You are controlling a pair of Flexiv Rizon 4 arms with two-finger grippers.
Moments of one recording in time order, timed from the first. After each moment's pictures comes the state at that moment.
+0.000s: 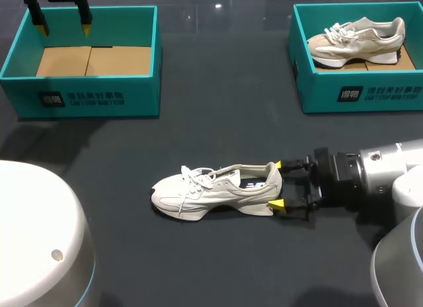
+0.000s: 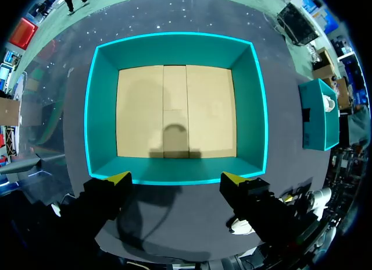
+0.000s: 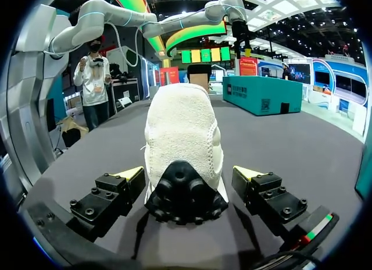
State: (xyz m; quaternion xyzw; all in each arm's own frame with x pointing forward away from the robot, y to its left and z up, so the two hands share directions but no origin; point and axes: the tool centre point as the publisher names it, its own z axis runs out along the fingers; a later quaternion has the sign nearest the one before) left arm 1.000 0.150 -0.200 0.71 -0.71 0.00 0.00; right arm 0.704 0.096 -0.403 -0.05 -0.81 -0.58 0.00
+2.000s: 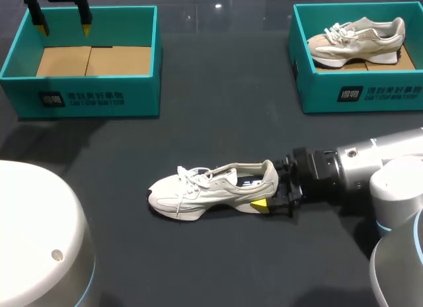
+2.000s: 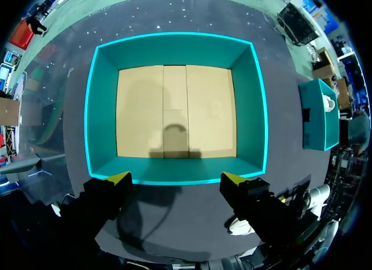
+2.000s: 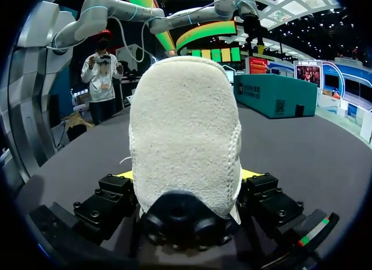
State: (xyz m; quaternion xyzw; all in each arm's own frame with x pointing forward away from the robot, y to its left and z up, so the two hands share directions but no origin) left arm 1.000 0.150 -0.200 0.71 -0.71 0.00 0.00; right arm 0.709 0.135 -0.414 -0.02 -0.81 -0.58 0.02
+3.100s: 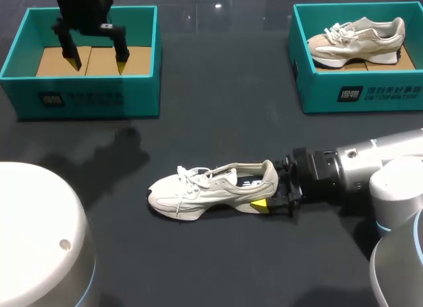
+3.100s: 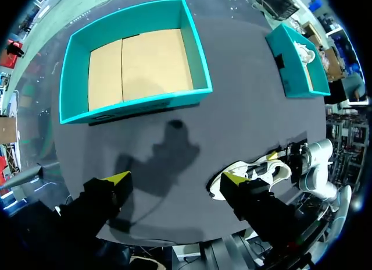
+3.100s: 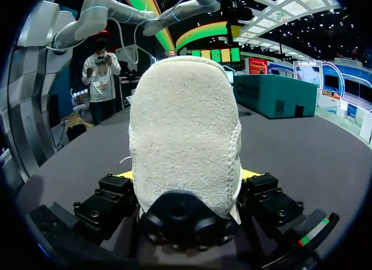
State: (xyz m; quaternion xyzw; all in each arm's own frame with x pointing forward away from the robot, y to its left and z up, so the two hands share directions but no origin) left arm 0.851 0.049 -0.180 0.66 -0.75 -0.01 0.02; right arm 0.709 0.135 -0.415 -0.02 -0.81 -0.58 0.02
